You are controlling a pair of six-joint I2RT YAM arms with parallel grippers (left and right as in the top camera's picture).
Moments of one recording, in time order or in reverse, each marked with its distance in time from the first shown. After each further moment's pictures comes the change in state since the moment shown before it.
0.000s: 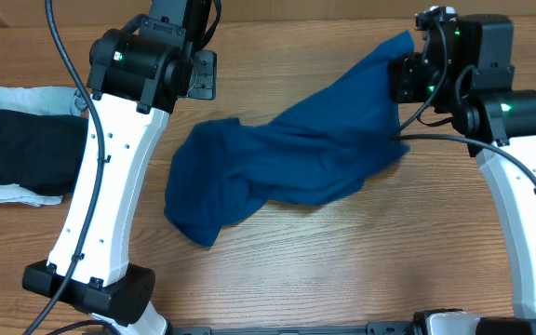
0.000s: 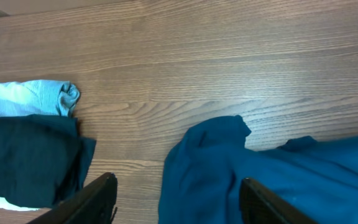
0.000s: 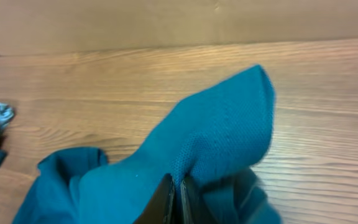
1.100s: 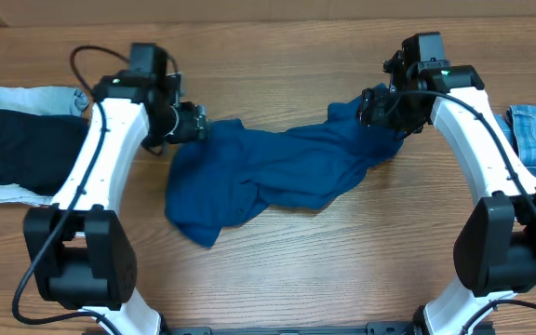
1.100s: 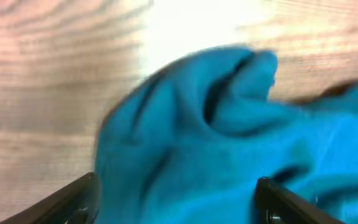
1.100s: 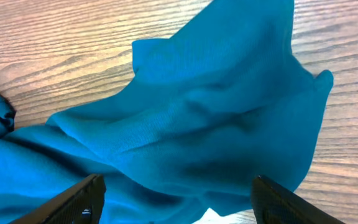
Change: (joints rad) left arm 0.271 0.032 -0.695 0.456 0.487 0.039; right arm 0.000 0.362 -0.010 -0.158 0.039 0.072
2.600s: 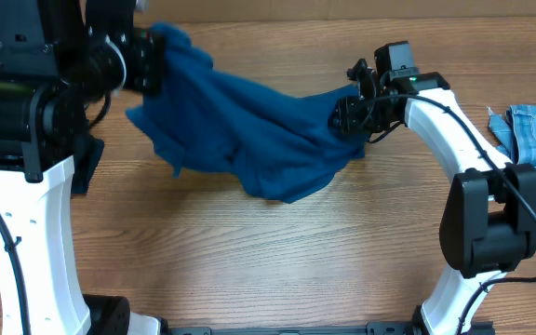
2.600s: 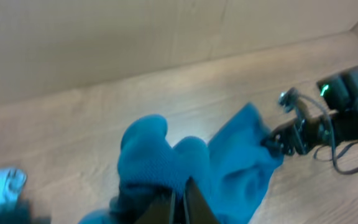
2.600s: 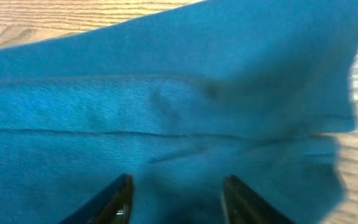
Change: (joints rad) left arm -0.045 -0.205 0.838 -0.353 0.088 0.214; right arm 0.058 0.110 -0.039 0.165 -0.207 -0.105
